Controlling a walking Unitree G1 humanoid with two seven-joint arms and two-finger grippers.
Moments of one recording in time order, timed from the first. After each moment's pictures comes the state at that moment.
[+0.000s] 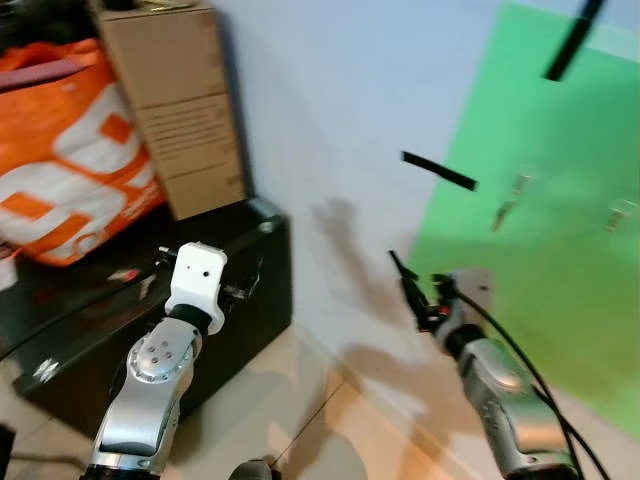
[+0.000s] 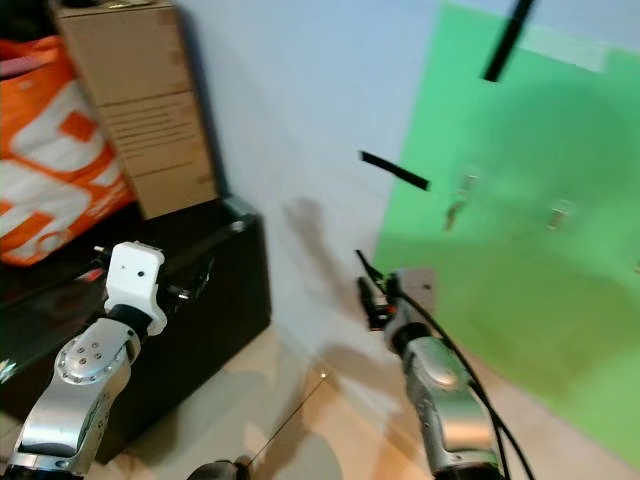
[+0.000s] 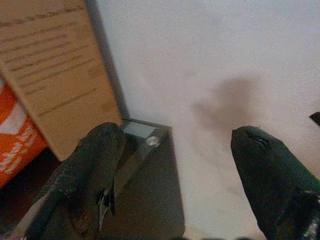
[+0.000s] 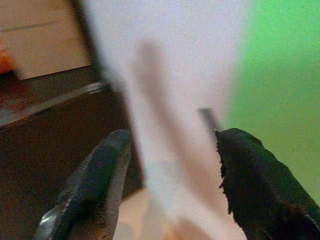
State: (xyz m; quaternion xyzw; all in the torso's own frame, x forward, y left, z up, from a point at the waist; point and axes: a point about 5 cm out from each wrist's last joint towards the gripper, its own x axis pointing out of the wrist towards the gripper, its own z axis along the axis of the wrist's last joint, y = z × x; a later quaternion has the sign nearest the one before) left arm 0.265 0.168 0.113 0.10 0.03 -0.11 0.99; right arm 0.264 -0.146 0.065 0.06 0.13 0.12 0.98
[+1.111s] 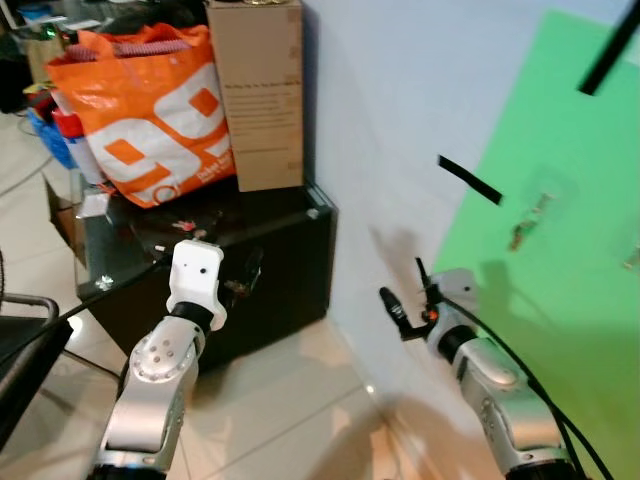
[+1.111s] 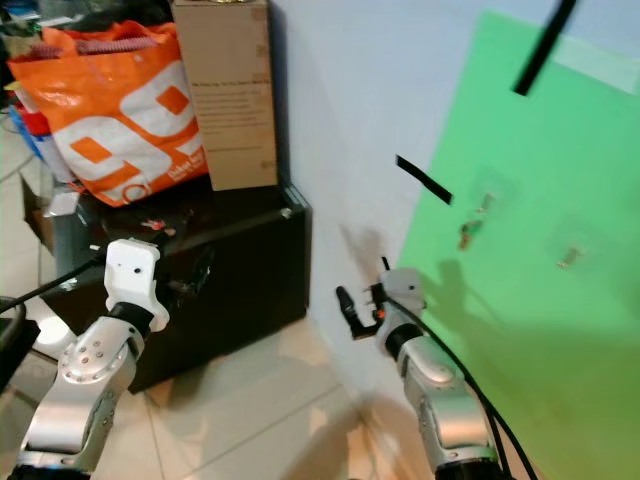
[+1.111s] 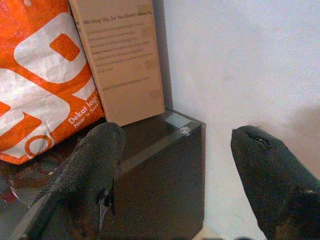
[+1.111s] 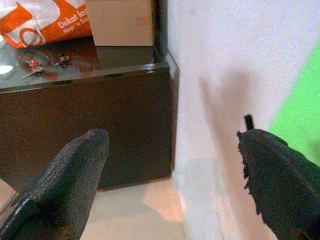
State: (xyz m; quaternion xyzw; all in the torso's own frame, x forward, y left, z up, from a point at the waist) left arm 0.265 0.169 0.114 0.07 0.01 -0.10 0.99; right arm 0.264 -0.144 0.061 0.02 0.14 0.15 0.98
